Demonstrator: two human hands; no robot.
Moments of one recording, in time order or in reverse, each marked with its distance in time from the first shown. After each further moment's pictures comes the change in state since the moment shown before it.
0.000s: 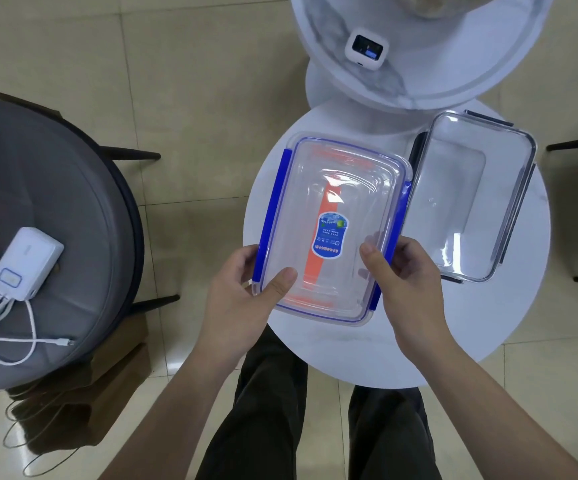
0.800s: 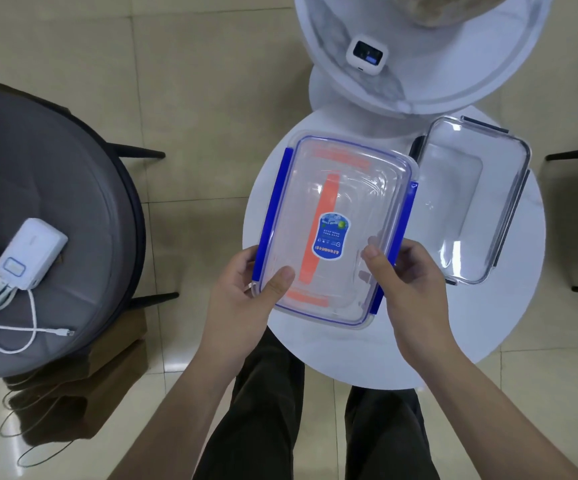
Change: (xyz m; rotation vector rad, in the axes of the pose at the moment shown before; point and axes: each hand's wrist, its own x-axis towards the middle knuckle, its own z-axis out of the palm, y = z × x) left_hand -0.014 -0.005 0.010 -0.153 0.027 0.039; right_hand -0.011 -0.005 -0.012 0.042 -0.042 -0.011
